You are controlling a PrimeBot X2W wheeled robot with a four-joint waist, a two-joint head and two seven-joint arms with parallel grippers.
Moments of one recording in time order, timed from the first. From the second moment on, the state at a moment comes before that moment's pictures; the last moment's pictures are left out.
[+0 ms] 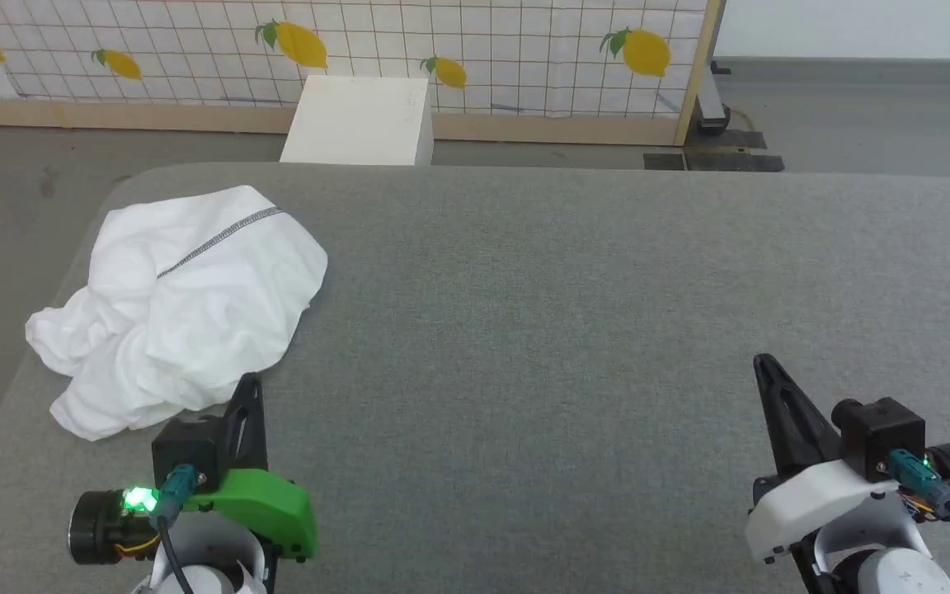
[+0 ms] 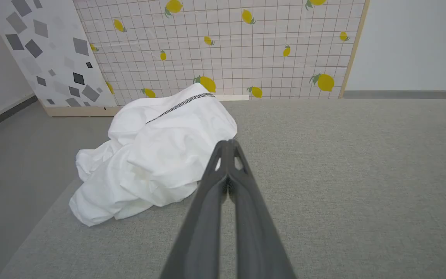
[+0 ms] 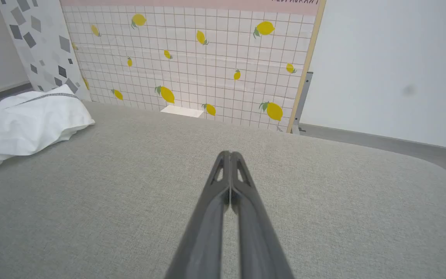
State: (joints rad) left arm -0.01 0.05 0.00 0.00 -0.01 0.00 0.00; right arm -0.01 -0.05 0.00 0.01 0.01 0.13 0.00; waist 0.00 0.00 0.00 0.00
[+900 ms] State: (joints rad) left arm -0.01 0.05 0.00 0.00 -0.01 0.00 0.00; right arm -0.01 -0.05 0.00 0.01 0.01 0.13 0.00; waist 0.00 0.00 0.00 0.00
